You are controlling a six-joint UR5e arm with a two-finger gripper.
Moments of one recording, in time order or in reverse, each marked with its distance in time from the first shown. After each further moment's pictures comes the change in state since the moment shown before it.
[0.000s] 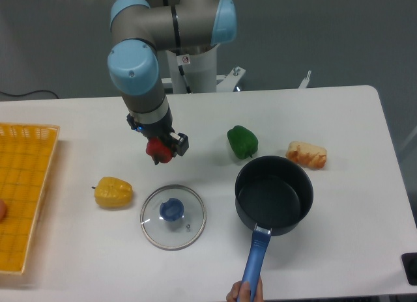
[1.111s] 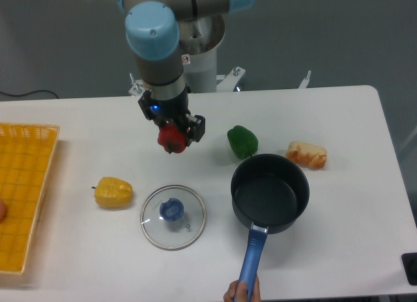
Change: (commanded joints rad) arm 0.127 0.080 0.098 -0.060 -0.049 0.075
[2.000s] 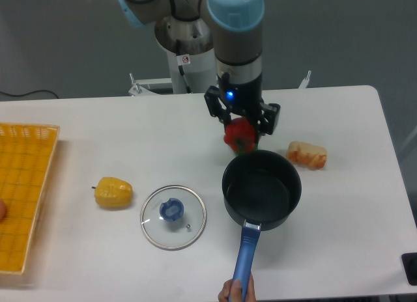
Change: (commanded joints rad) arm 0.186 -0.078 0.065 0.119 0.000 0.114
